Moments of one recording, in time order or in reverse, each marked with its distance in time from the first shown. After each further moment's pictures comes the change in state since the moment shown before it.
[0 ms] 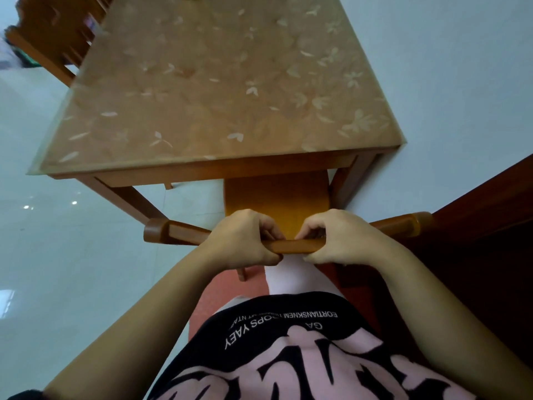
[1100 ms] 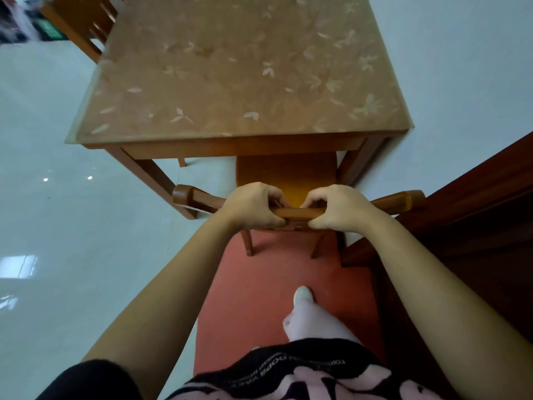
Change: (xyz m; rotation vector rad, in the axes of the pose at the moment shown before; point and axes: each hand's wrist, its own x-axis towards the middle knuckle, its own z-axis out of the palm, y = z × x) left_hand -0.012 0.004 0.002 0.129 0.063 -0.036; right_hand -0.008 -0.012 0.005 -0.089 0.058 0.016
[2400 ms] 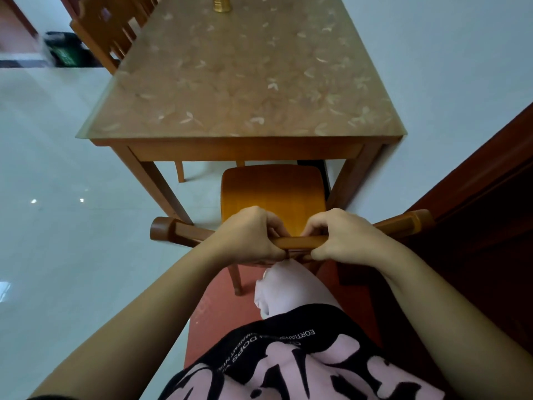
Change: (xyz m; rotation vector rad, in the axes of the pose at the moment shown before) left_hand -0.090 -0.005 0.032 -0.157 -0.010 0.079; right_hand -0.072 -0.047 0.043 -0.012 -0.064 0.034
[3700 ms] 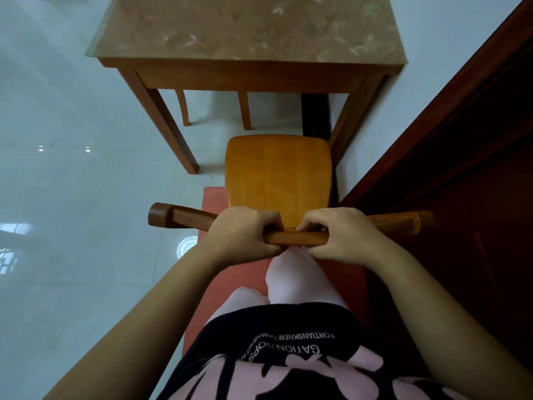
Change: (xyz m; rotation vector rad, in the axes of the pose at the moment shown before) left_hand -0.141 0.019 0.113 0.325 0.064 0.064; right_hand -0.149 0.006 0.093 0.001 0.027 -0.157
